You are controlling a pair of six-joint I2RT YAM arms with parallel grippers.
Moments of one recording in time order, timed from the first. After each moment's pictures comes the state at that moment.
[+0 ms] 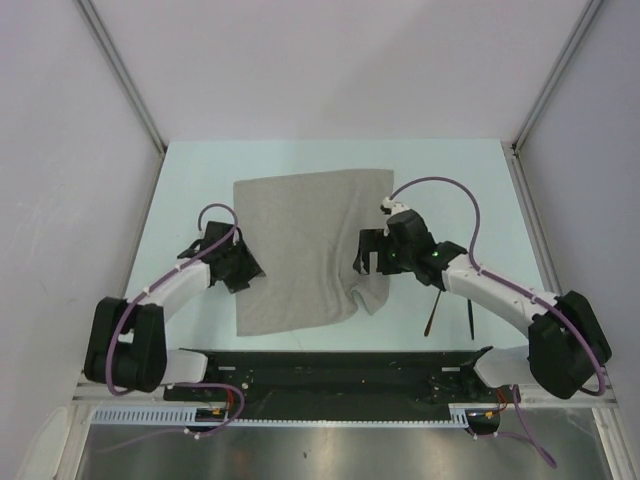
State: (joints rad) left arm -0.18 1.30 0.65 -0.39 0.09 -0.75; right arm 0.66 1.35 0.86 -0.29 -0.02 0.51
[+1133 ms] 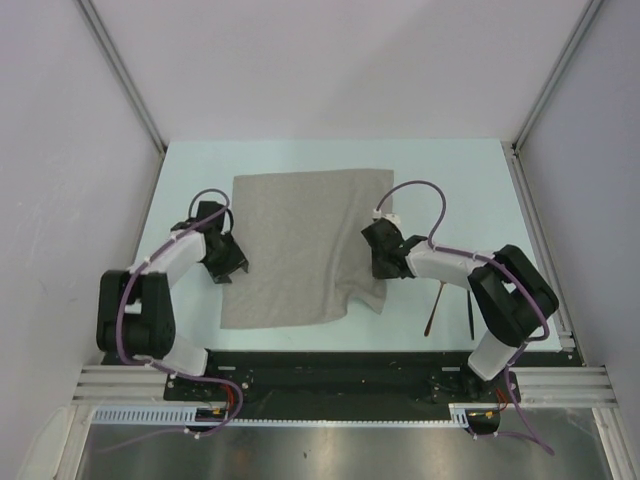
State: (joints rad) left arm -0.07 1.54 0.90 -0.65 0.00 -0.65; right arm 0.67 1.68 0.93 -0.33 0.28 0.53
